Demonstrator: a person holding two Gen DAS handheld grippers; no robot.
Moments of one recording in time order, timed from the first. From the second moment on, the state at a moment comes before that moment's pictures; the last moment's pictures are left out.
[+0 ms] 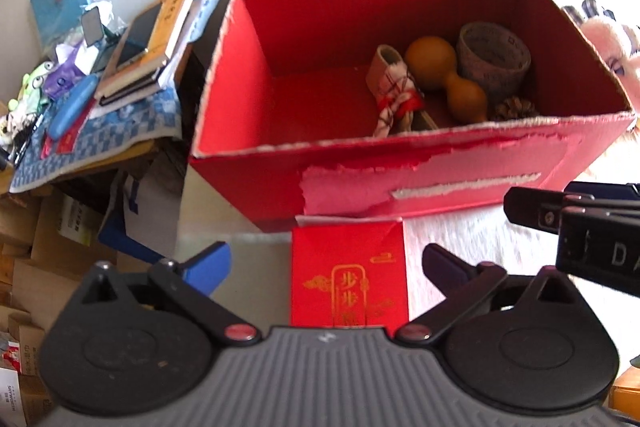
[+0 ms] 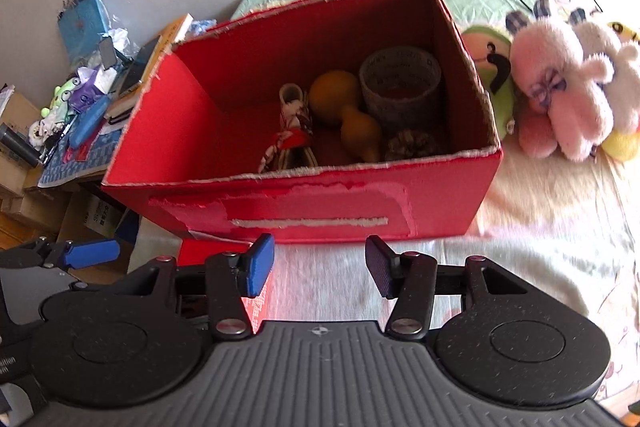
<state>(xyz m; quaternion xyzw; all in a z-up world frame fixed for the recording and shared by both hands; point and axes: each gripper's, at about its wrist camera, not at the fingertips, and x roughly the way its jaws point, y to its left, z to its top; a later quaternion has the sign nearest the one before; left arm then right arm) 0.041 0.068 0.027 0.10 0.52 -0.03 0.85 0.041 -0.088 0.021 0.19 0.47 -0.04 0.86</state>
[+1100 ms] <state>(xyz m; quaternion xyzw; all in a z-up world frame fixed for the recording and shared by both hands) 0.047 0.081 0.009 0.09 0.55 -0.04 0.83 0.061 -0.077 0.010 0.19 0.50 -0.03 0.84</state>
